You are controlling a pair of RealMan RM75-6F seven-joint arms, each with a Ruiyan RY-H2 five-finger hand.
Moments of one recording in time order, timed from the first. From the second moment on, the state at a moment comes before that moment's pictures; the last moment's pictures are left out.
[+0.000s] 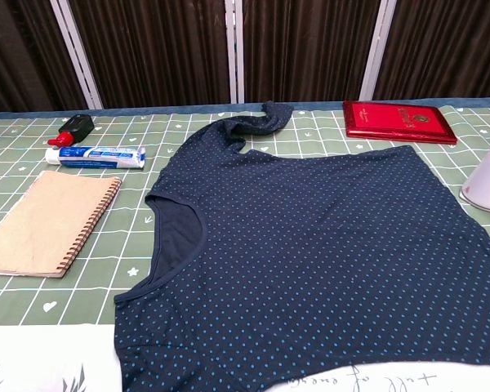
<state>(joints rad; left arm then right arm) -0.10 -1.08 -0.08 -1.69 1.40 1.44 0.10 0.59 -1.73 0.17 -0.36 -1.32 0.79 0.15</state>
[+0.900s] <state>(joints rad) -0.12 -1.10 -0.09 -1.67 1.35 1.41 0.13 0.65 -1.80 0.18 -0.20 -1.33 0.67 0.23</state>
